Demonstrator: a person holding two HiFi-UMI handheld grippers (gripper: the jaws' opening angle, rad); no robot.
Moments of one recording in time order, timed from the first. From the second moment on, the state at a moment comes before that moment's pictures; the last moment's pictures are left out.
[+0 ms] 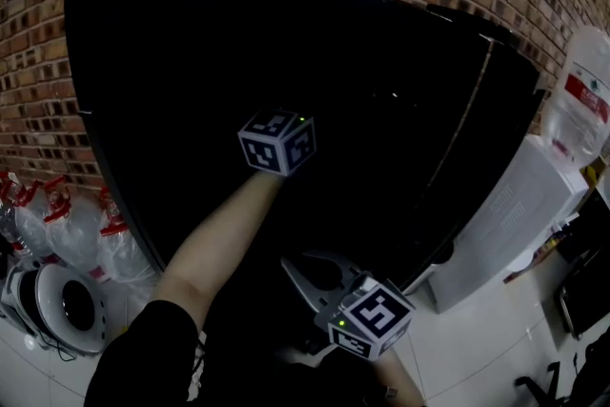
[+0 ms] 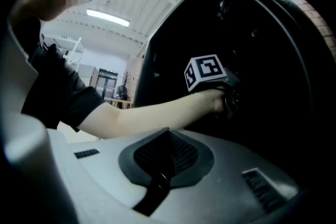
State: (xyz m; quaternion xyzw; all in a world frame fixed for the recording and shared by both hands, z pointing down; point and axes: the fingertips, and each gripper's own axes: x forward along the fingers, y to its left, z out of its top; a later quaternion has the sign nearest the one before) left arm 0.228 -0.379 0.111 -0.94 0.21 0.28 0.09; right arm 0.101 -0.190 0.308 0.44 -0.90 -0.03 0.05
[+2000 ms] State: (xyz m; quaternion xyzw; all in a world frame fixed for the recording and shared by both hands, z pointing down) left arm 0.194 -0.213 0.176 -0.95 -0.15 0.27 -0.01; right arm 0.104 -0.174 0.329 0.44 -0.90 -0.01 0.06
